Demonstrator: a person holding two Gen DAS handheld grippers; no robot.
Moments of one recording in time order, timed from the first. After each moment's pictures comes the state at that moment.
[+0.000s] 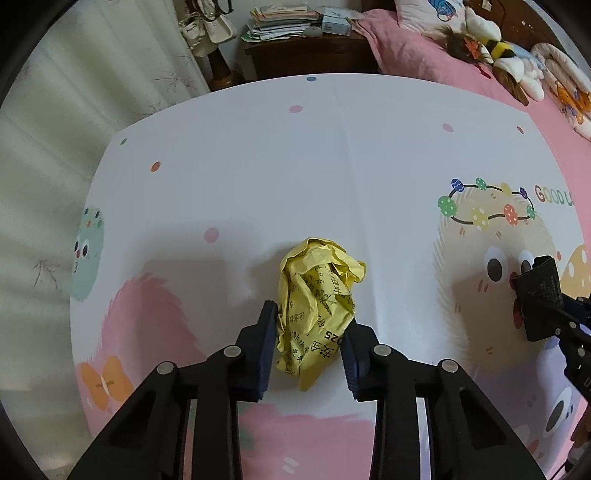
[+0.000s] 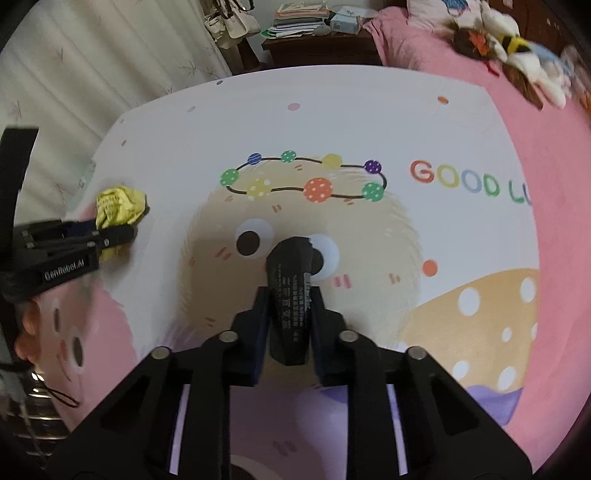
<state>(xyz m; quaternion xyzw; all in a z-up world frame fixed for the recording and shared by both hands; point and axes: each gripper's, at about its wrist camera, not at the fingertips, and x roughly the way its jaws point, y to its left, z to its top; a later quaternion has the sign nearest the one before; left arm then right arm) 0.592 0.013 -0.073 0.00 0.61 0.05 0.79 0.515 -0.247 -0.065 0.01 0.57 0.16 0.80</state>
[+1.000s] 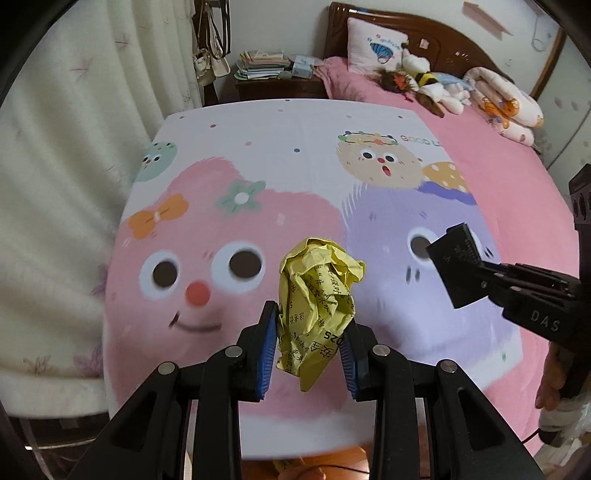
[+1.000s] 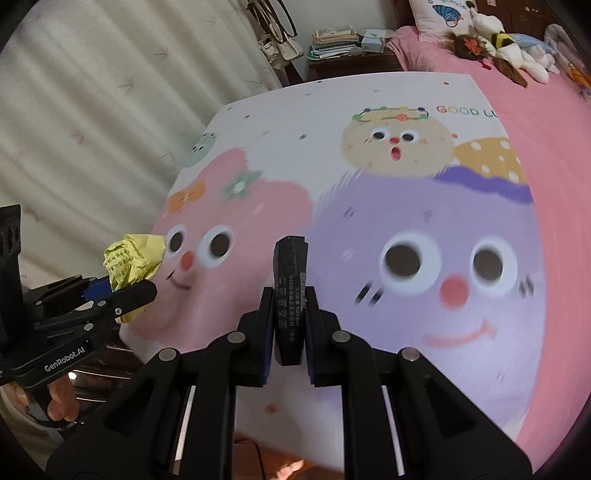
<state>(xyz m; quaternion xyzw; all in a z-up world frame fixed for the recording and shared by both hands) 0.229 0.030 0.063 -0.05 0.53 -0.04 0.85 0.236 -0.184 0.038 0.07 0.52 0.20 0.83</state>
